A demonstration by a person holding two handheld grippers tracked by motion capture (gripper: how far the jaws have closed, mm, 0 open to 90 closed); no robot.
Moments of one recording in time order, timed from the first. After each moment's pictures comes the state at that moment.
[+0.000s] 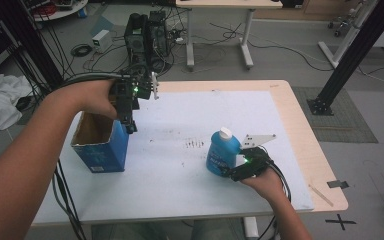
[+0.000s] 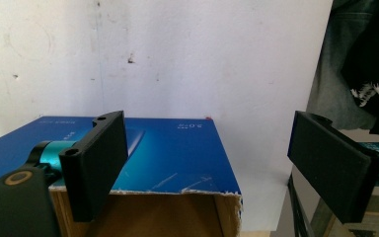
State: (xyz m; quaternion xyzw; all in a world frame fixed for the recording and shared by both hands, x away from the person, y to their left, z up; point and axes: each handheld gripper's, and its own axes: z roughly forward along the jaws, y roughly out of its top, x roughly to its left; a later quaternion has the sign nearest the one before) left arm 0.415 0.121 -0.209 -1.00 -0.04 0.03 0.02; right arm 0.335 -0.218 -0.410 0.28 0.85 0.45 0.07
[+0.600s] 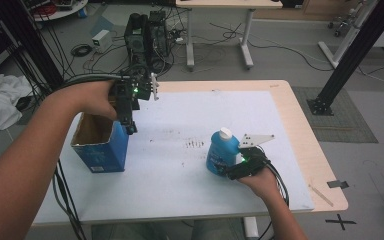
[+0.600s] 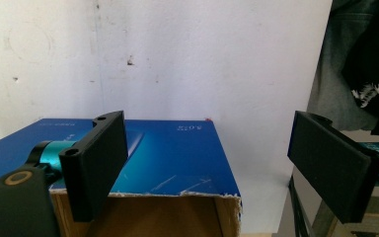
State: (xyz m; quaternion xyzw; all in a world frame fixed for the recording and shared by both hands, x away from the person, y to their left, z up) left arm 0.413 0.122 -0.210 -1.00 -0.04 0.02 0.01; right arm 0.338 -0.212 -0.414 0.27 0.83 0.48 0.07
